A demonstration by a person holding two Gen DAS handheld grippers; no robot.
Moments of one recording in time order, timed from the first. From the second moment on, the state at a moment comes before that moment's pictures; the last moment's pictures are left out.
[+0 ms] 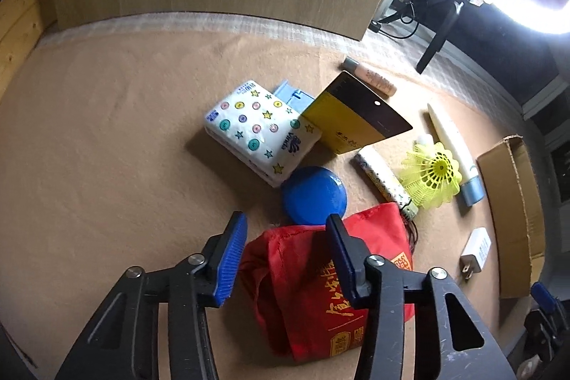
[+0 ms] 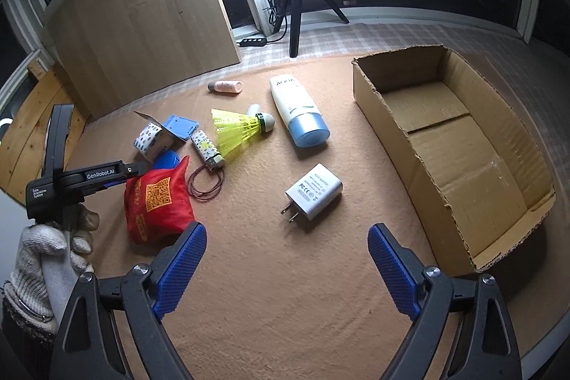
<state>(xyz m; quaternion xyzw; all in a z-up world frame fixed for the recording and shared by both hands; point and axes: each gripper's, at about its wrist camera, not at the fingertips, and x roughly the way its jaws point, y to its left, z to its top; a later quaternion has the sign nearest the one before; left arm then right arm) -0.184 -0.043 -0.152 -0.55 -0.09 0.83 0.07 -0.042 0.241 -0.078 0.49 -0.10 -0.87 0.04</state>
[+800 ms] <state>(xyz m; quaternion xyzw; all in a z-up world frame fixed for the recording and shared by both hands) -0.090 0.000 -0.156 -0.54 -0.11 0.82 0.14 -0.040 0.230 -0.093 0.50 -0.11 -0.85 0.09</state>
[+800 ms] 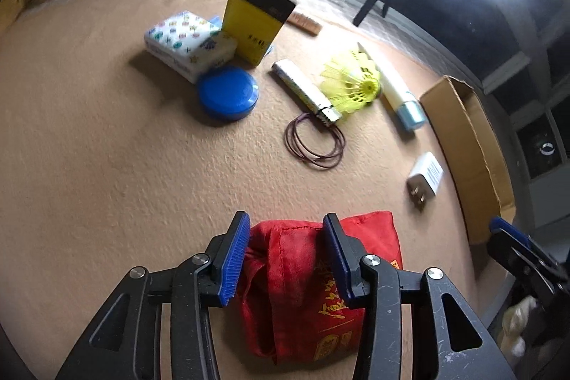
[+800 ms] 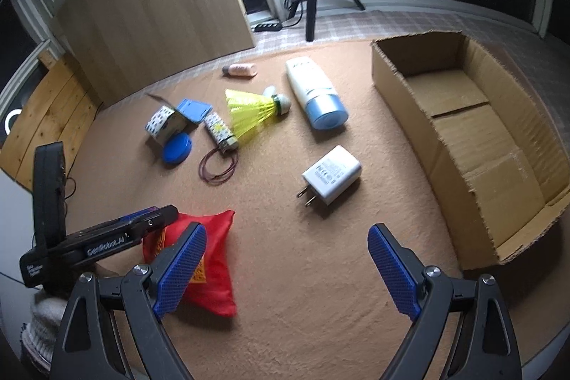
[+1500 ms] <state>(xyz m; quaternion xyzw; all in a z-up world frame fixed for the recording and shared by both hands) -0.039 -0.003 -0.158 -0.55 -0.07 0.80 0.21 -0.061 0.177 -0.141 0.59 -0.15 -0.76 0.21</state>
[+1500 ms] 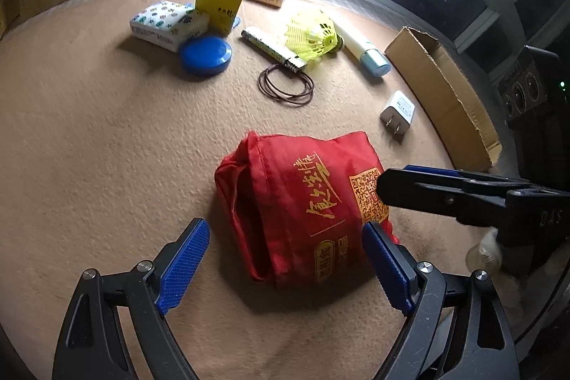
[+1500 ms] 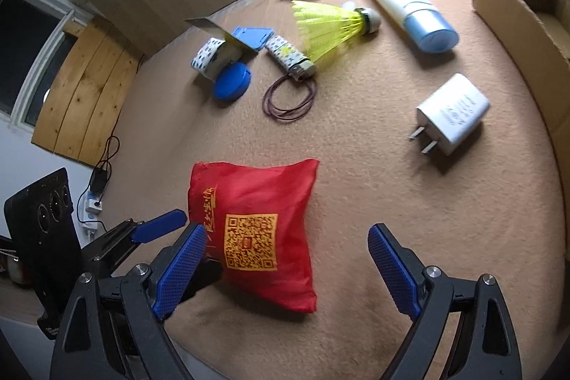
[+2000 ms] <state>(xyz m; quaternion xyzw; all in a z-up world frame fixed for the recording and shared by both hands) -0.038 0.017 -0.163 -0.56 -0.08 0.79 0.23 -0.067 0.152 -0.153 0.61 -0.12 -0.75 0.24</state>
